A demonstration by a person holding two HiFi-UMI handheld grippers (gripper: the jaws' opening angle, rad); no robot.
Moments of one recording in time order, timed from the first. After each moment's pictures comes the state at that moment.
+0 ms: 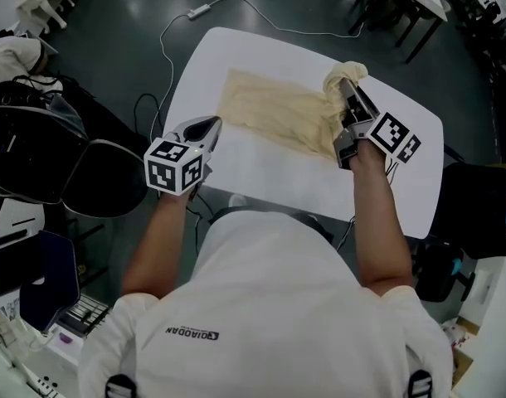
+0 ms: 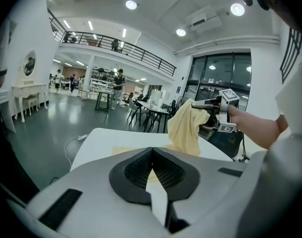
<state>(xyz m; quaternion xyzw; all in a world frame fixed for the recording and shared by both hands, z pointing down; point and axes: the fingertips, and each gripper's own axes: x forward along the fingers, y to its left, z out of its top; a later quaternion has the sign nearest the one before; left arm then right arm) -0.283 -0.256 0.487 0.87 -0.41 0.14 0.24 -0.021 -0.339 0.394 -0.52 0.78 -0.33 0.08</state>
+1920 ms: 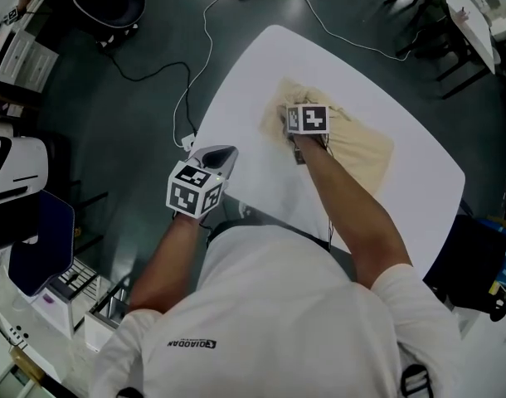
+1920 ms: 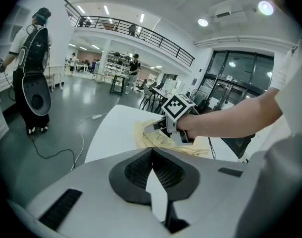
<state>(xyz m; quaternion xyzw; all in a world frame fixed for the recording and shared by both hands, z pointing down) -0.371 -0.258 0.572 0.81 -0.44 0.19 0.33 -0.266 -0.428 0.674 -0.39 0.79 -0.31 -0.36</state>
